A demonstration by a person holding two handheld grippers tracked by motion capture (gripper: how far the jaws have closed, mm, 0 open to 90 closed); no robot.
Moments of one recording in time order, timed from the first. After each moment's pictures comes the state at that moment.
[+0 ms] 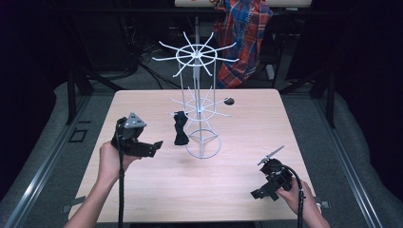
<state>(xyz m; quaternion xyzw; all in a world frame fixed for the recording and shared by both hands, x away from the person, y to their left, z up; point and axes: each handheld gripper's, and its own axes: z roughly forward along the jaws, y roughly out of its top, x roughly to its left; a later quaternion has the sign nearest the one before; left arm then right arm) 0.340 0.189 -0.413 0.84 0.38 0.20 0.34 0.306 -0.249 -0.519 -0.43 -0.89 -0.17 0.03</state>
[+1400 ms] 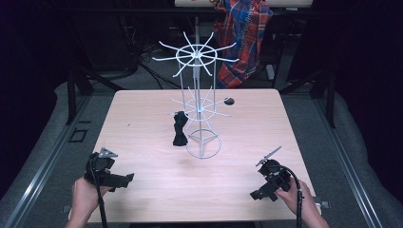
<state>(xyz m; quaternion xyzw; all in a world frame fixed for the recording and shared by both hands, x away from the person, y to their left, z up) 0.302 0.270 -0.500 0.81 0.50 0.14 0.25 0.306 -0.245 -0.521 -0.42 -0.89 -0.16 0.04</state>
